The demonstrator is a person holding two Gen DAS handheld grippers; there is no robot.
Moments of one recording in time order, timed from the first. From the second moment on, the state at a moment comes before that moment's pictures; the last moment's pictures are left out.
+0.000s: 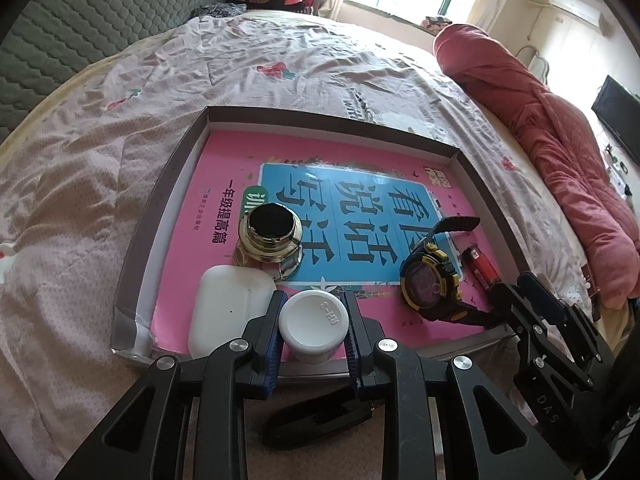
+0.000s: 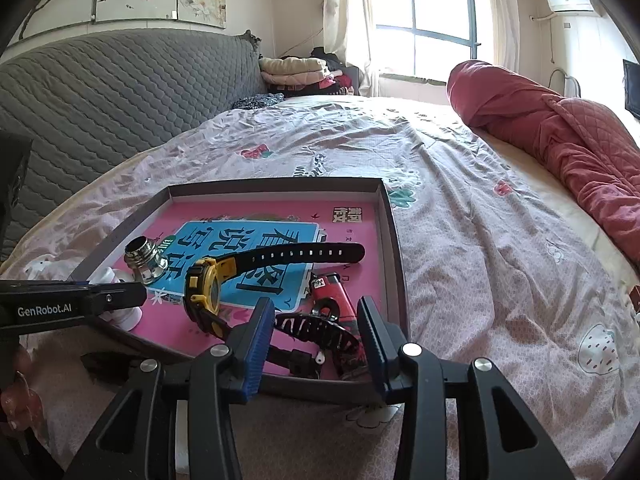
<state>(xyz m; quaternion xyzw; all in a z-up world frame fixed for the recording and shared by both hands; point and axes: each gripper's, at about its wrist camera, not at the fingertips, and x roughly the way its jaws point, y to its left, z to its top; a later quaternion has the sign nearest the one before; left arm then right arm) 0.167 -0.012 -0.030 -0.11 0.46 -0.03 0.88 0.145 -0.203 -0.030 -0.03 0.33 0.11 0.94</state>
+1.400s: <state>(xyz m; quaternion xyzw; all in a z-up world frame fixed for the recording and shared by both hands) 0.156 0.000 -0.001 -0.11 0.44 -0.01 0.89 0.141 -0.206 -0.023 -0.03 0.31 0.11 0.94</state>
